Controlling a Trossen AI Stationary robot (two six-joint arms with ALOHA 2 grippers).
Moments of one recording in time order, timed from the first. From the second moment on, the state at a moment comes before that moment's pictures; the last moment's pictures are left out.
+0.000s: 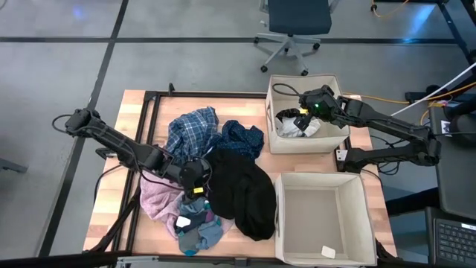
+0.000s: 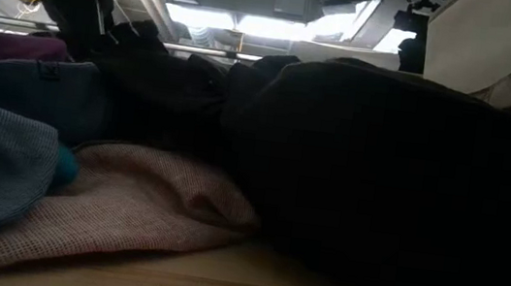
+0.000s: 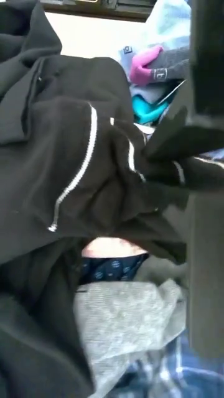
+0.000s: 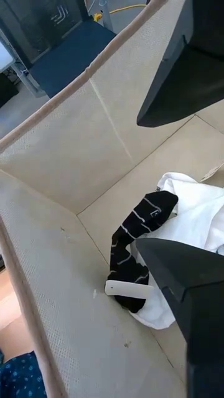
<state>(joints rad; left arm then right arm) -0.41 1.28 0.89 -0.61 -0.19 -0.67 -0.43 1.07 1.02 -0.76 0.43 -0.03</state>
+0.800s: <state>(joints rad) -0.21 1.24 1.15 -0.43 -0.44 0.01 -0.36 1.06 1.07 -0.33 -0.35 -0.12</state>
